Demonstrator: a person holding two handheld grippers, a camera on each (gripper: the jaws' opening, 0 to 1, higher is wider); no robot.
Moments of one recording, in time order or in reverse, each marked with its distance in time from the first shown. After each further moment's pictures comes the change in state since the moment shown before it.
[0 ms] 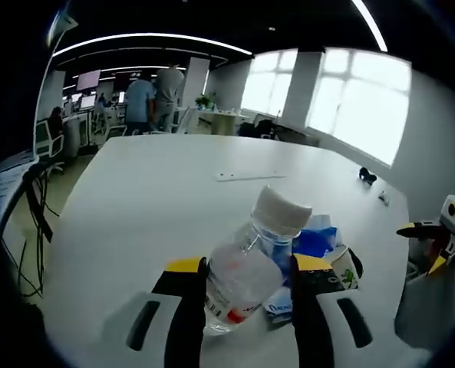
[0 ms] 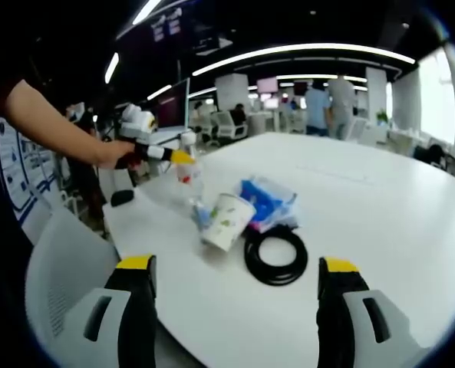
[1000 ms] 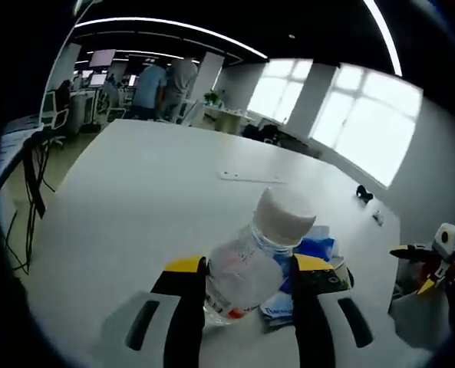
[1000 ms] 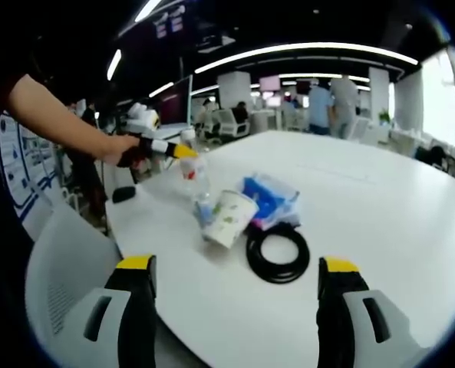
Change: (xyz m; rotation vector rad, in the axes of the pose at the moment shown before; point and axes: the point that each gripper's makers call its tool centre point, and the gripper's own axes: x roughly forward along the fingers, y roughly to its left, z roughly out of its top) left arm 0.002 0.007 0.001 -0.090 0.001 -0.025; right arm 0.001 0.003 -0.003 -0.012 0.014 0.010
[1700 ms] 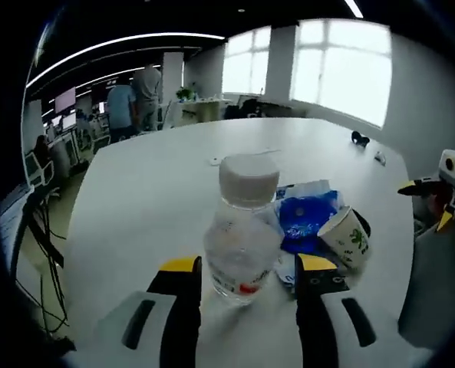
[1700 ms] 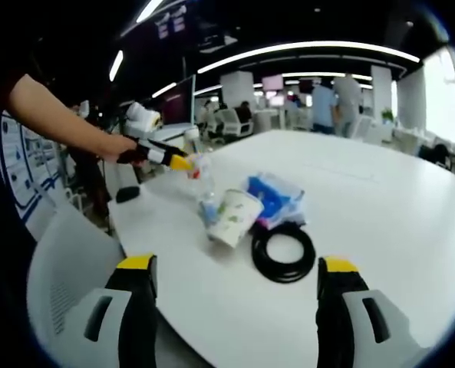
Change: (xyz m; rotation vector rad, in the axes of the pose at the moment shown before) left arm -0.012 0.002 -0.022 0.308 0.129 0.032; right arm 0.001 0.006 -0.001 0.005 0.002 0.024
